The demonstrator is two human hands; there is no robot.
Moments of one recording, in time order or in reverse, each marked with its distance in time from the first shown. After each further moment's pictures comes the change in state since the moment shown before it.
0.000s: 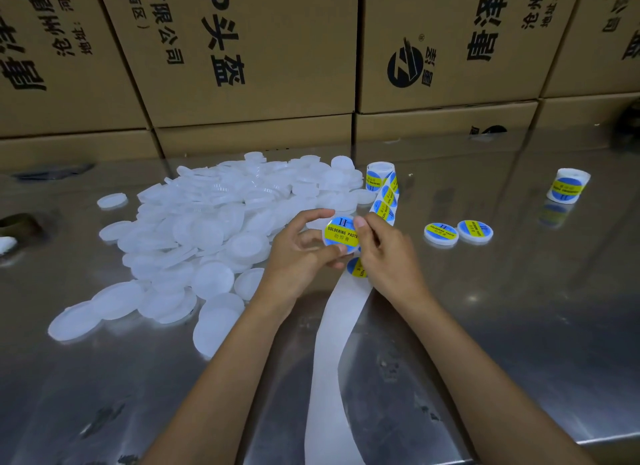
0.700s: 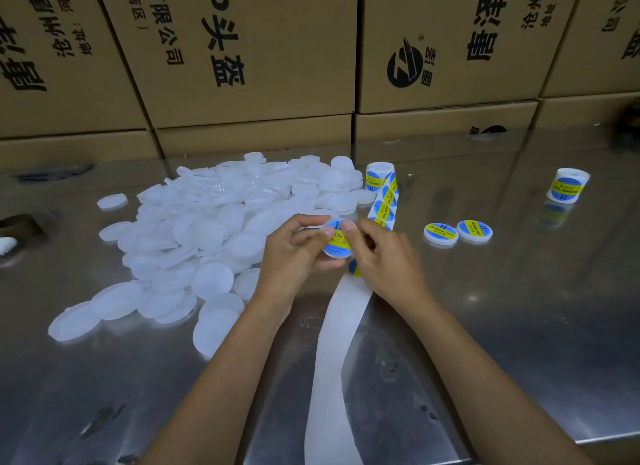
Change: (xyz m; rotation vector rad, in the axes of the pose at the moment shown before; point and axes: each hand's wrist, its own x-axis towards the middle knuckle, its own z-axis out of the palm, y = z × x) left_hand -0.002 0.002 -0.002 -0.124 0.063 -0.054; right_hand 0.000 0.008 0.001 -0.227 -0.011 -0.054
